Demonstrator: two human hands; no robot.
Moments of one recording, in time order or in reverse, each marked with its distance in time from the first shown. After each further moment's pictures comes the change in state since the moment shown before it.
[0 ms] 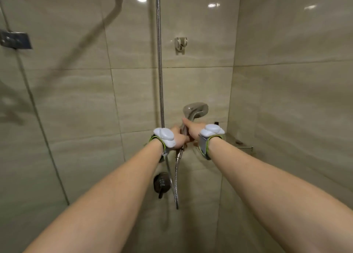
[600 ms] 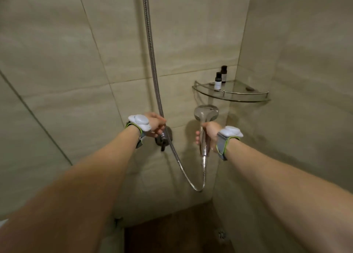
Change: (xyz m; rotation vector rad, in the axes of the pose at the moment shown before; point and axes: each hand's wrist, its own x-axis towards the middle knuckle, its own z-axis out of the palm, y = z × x) left_hand -0.011 -0.135 0.019 -0.261 -0.144 -0.327; right_hand 0.024 0.178 0.070 0.569 -0.090 0.476
